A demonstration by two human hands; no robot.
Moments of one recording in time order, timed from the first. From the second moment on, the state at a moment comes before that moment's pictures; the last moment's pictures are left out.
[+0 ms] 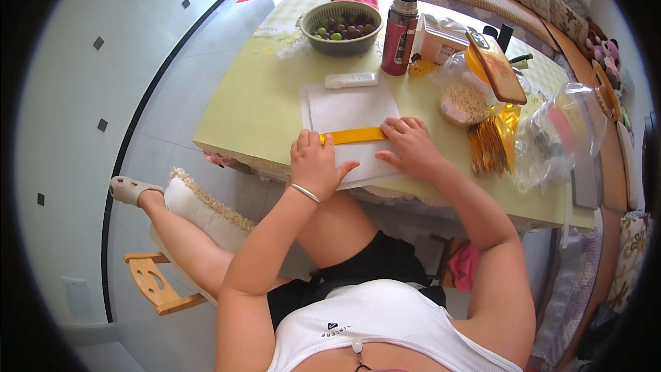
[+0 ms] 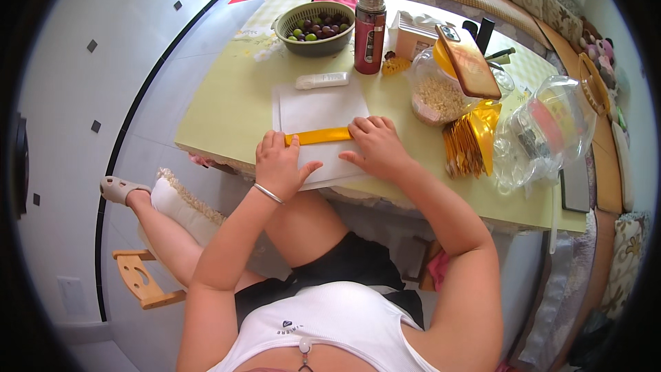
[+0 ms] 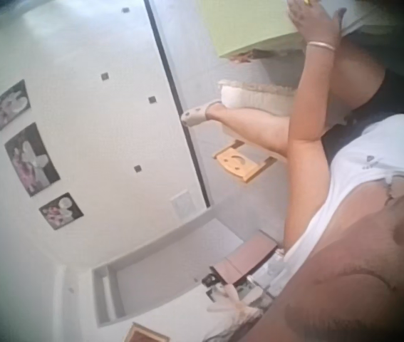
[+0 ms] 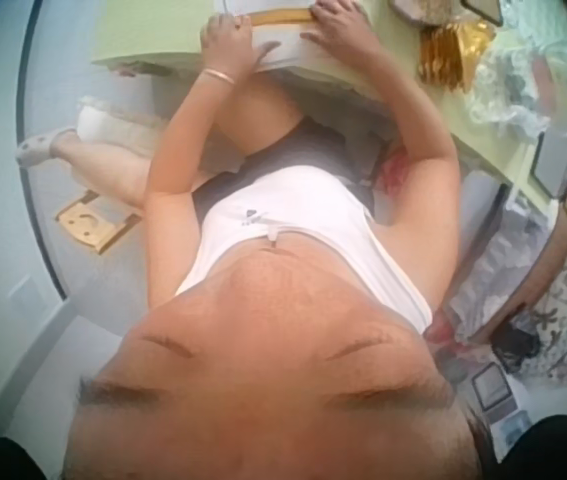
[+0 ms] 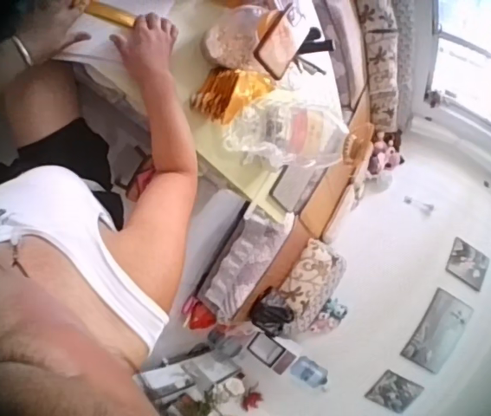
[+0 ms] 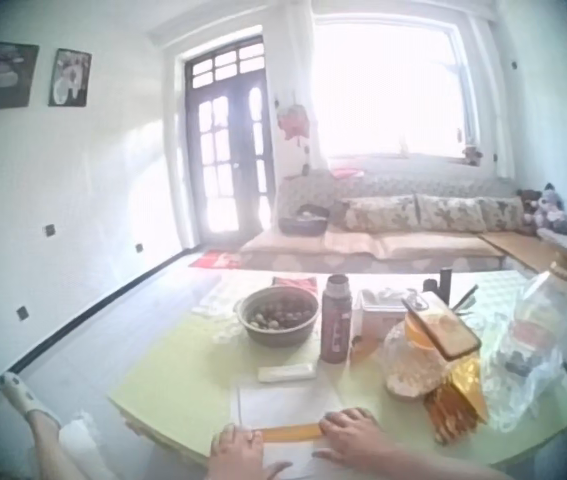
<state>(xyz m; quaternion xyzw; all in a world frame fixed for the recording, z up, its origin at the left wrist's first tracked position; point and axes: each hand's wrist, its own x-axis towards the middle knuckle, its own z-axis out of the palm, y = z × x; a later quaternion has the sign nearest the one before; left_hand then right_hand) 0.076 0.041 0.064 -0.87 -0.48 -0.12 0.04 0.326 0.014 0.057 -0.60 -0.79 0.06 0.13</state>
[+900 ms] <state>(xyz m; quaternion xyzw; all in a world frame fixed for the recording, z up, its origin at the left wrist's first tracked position) 0.090 0.127 0.064 -0.92 -0.34 -0.19 0.05 0.304 -0.047 0.082 -0.44 -0.88 0.16 0.08</state>
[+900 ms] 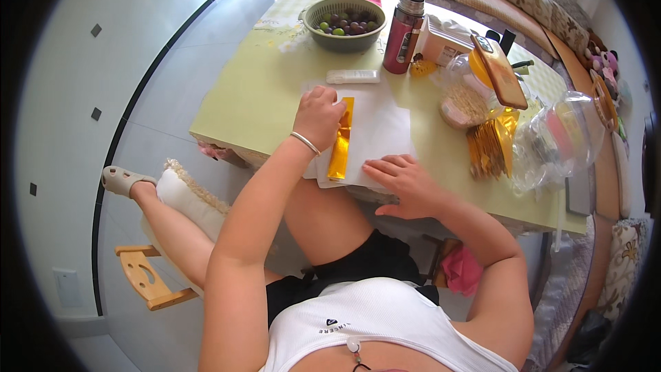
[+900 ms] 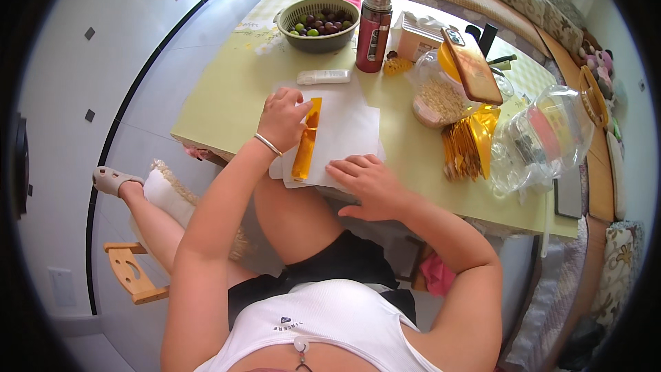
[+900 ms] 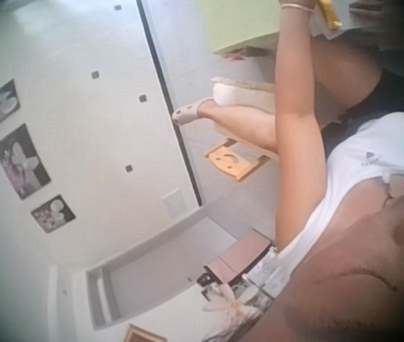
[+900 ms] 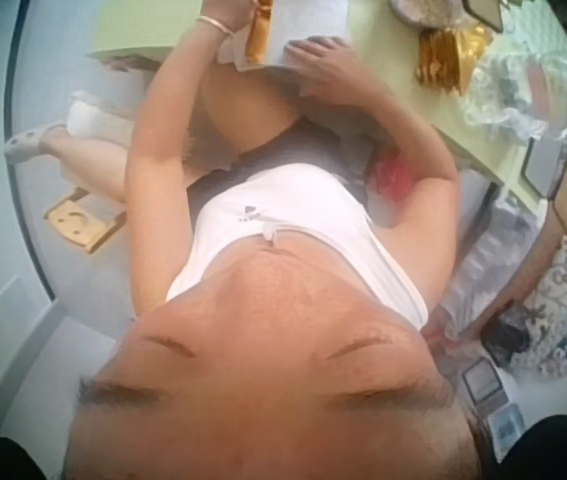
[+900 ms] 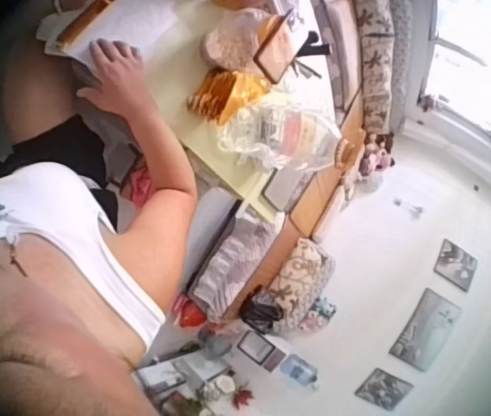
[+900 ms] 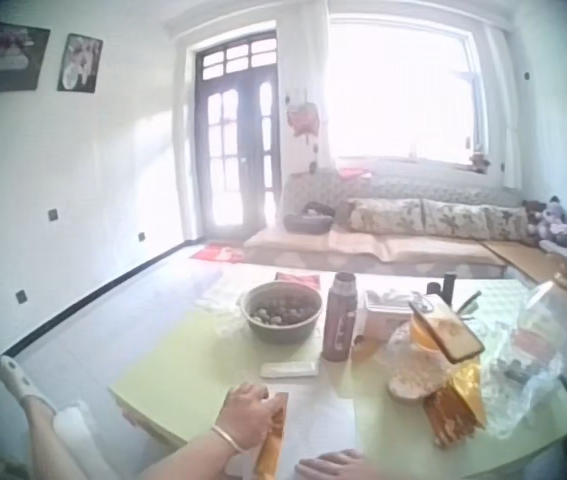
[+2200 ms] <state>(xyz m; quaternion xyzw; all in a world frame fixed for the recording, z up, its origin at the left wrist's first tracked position) 0.039 0.049 0.035 -0.80 -0.38 -0.38 -0.26 0.331 0.020 0.056 -0.55 -0.64 0.39 0.36</state>
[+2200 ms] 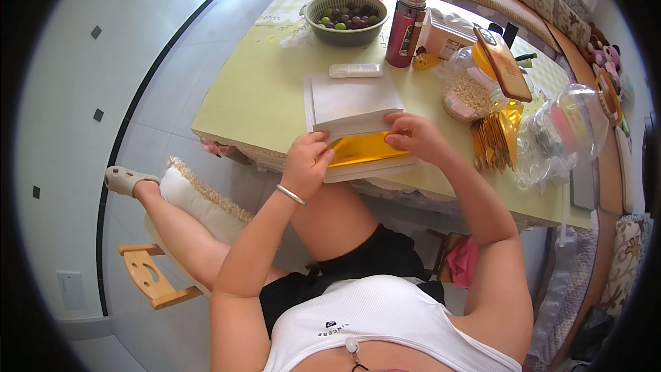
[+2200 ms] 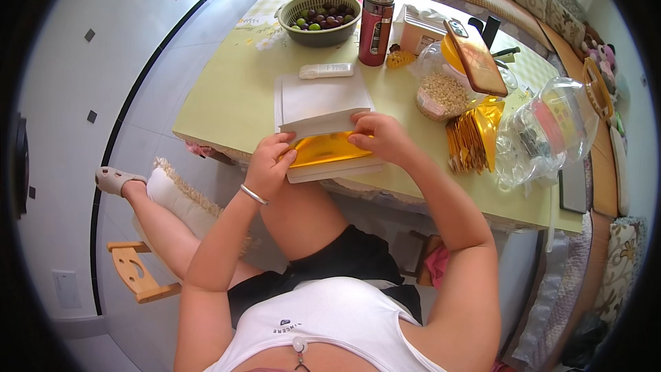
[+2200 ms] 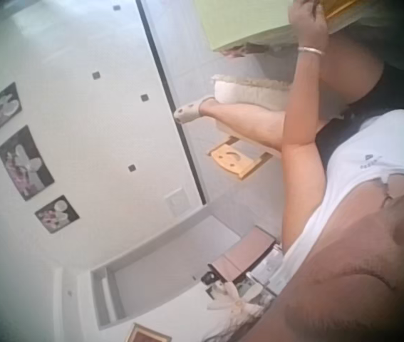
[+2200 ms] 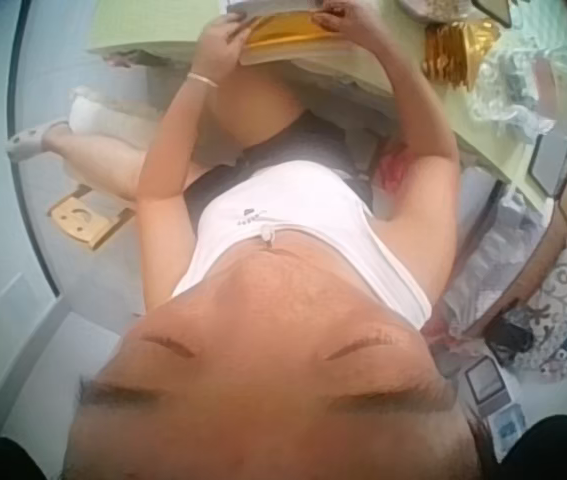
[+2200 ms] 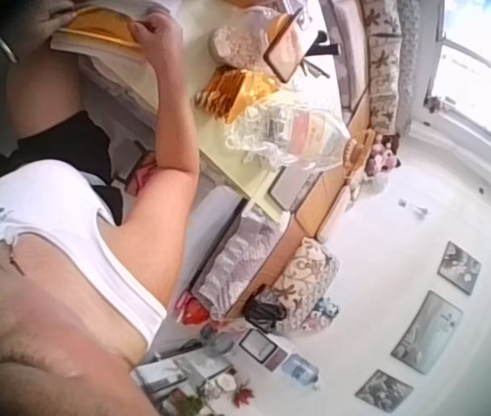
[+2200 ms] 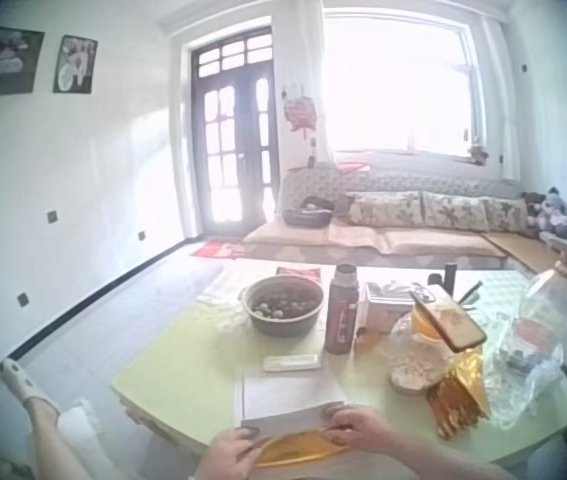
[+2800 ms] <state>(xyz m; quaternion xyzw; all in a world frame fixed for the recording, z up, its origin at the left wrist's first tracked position) 0.074 0.056 0.045 -0.92 -0.24 -0.32 0.08 0.307 0.032 0.044 -0.70 -0.62 0.14 0.33</state>
